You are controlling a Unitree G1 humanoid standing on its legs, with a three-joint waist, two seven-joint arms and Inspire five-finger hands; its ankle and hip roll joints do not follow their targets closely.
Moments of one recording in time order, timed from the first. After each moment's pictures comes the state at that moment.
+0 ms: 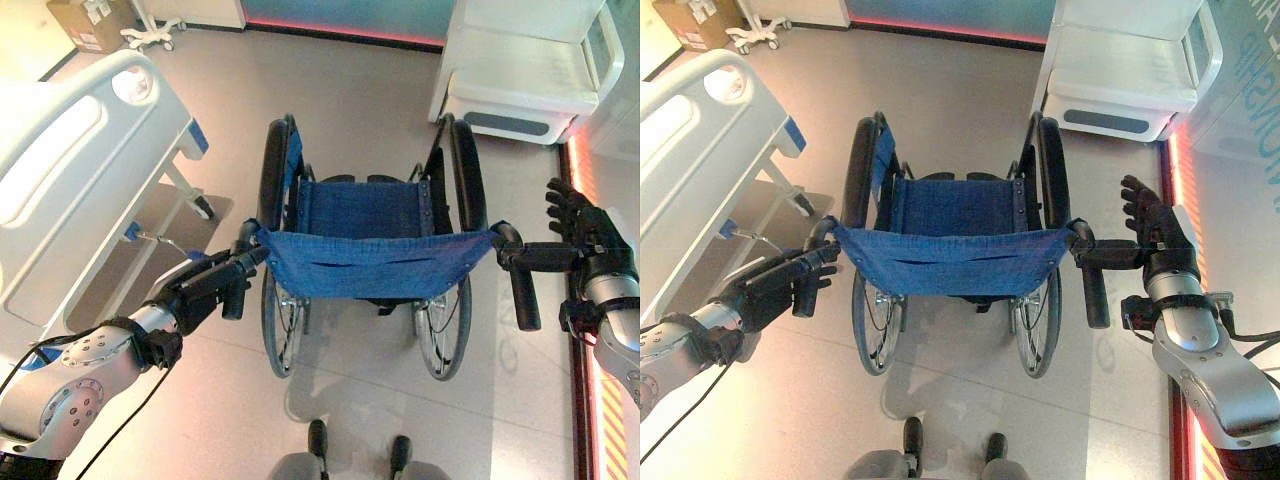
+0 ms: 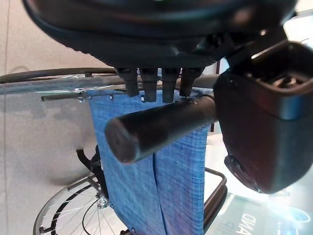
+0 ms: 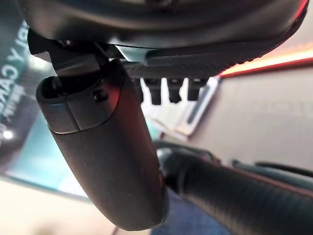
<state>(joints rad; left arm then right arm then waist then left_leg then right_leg) 0.11 0.97 0.16 -0.36 -1.00 0.56 0.01 0.02 -0.93 -0.14 -0.44 0.62 0.48 -0.38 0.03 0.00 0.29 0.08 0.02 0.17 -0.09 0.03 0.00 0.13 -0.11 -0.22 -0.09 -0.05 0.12</state>
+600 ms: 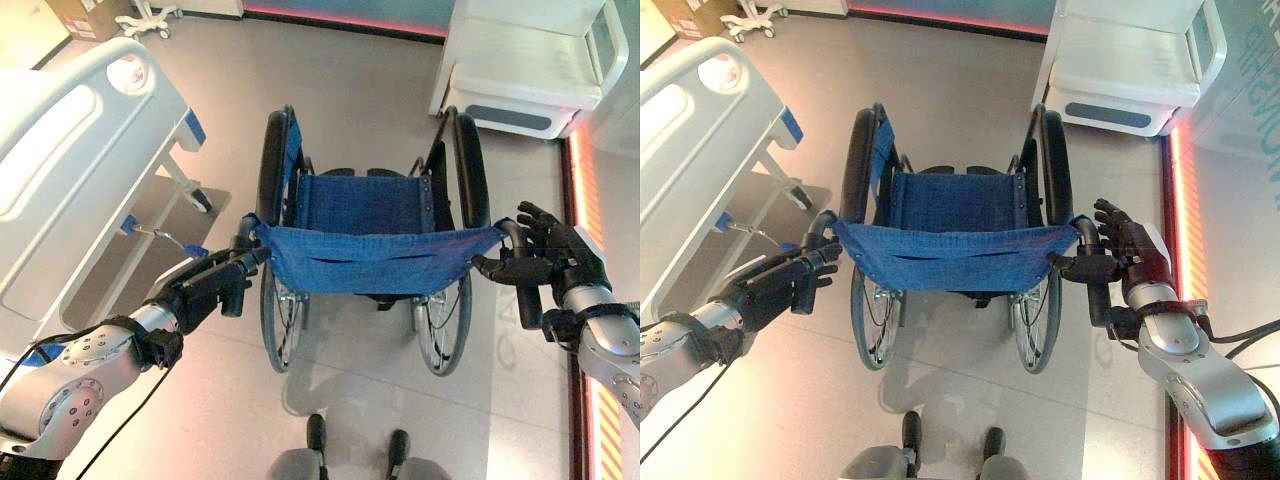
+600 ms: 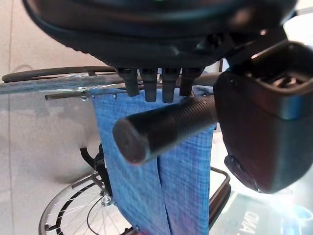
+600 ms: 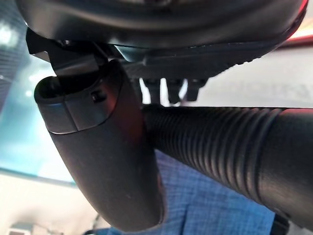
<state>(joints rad) 0.12 0.99 0.16 -0.39 -1.00 0.56 0.02 0.01 -0.93 -0.06 -0.43 0.65 0.52 -0.41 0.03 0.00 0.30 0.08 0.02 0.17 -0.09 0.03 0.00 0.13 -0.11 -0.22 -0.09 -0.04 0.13</state>
